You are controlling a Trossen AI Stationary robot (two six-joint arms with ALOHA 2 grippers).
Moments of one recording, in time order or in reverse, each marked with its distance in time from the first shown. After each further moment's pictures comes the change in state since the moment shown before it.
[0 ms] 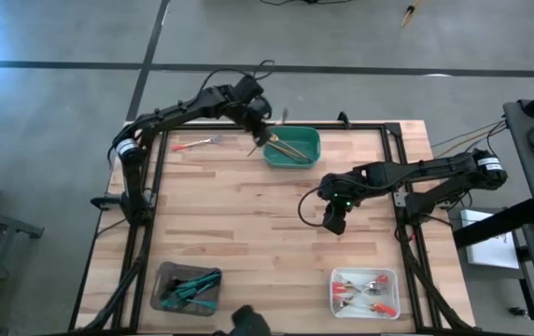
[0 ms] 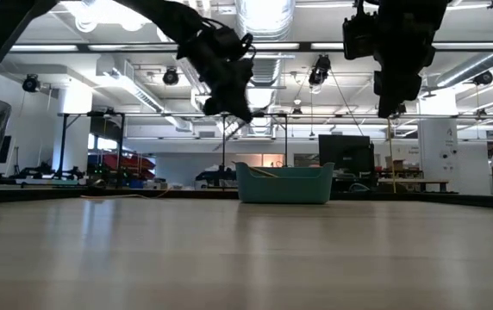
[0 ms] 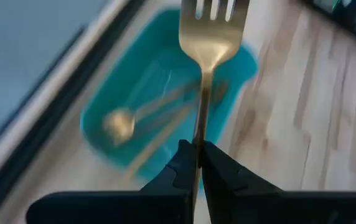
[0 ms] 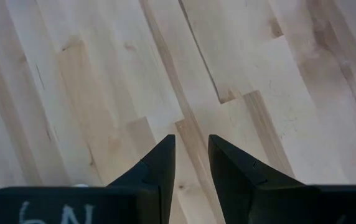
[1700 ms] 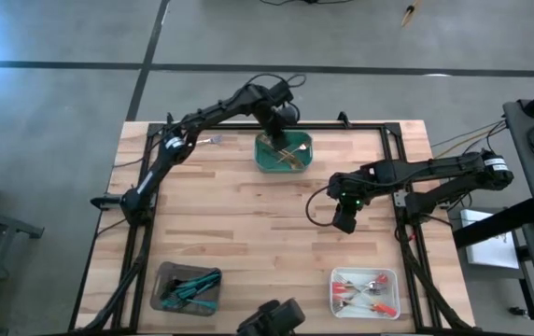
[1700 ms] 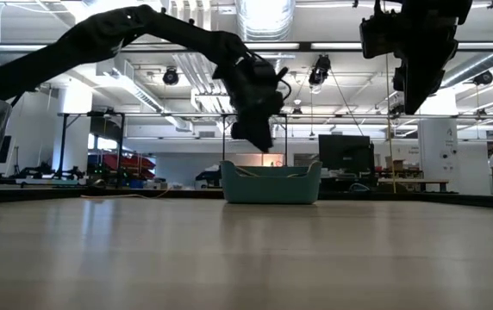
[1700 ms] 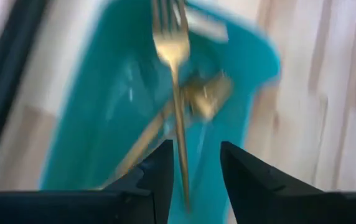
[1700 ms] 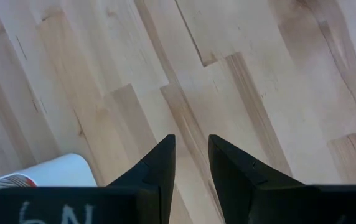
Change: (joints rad) left arm -0.042 0.476 0.623 -0.403 0.059 0.180; right arm 0.000 -0.066 -0.002 -0.147 -0.001 0.019
